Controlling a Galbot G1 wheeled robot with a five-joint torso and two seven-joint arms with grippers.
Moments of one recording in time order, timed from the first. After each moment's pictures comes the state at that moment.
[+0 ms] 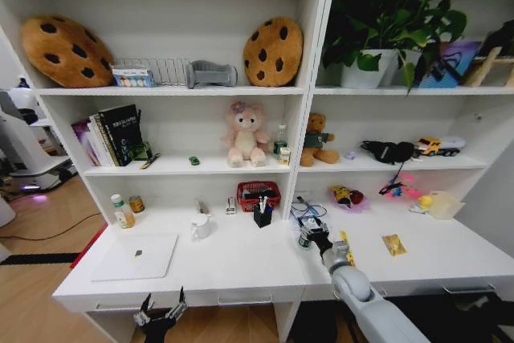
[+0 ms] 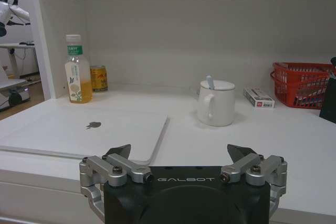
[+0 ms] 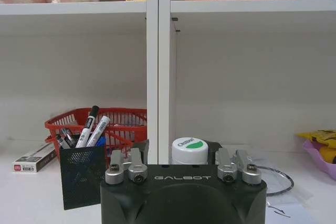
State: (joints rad) left arm 1.95 -1.55 -0.58 -2.08 -0.11 -0.08 -0.13; right arm -1.16 1.01 0.26 1.63 0.53 0.04 0.12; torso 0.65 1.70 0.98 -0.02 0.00
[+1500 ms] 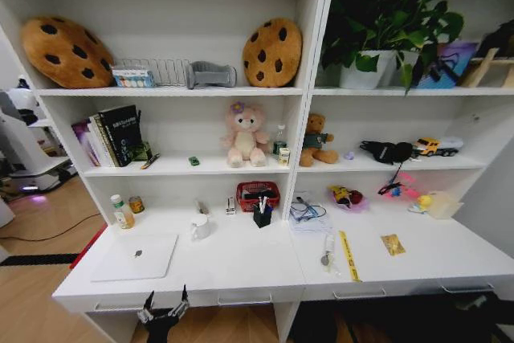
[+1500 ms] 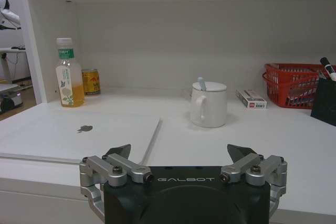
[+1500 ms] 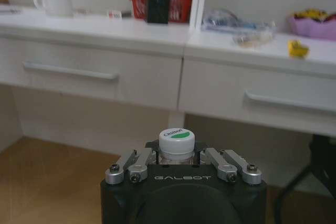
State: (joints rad) left arm 1.94 -1.54 -0.57 -2.06 -0.09 -0.10 -0.13; right arm -2.10 1.26 0.53 1.53 0.13 0.65 -0.07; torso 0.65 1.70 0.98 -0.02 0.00
